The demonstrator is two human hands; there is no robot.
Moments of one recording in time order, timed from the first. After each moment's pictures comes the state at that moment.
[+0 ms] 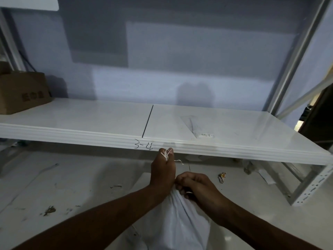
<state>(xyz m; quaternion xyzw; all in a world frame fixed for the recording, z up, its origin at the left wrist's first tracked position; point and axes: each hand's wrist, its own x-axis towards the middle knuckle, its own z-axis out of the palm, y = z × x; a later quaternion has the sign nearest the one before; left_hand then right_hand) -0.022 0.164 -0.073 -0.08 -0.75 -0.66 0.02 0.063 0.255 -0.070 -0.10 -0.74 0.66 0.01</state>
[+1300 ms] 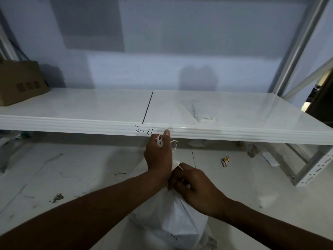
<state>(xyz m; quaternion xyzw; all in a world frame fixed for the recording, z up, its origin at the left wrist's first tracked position) -0.033 0.161 -0.084 -0.01 -0.73 -0.68 0.10 0.071 0.244 -0.095 0.09 -0.93 0.35 0.08</state>
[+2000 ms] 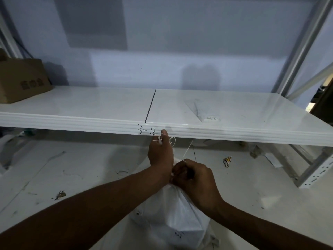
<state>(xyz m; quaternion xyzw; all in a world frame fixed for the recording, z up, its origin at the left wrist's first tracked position) -0.038 0.163 -0.081 0.04 -0.71 -0.70 0.01 0.062 0.233 -0.103 -0.04 -0.85 0.48 0.19</state>
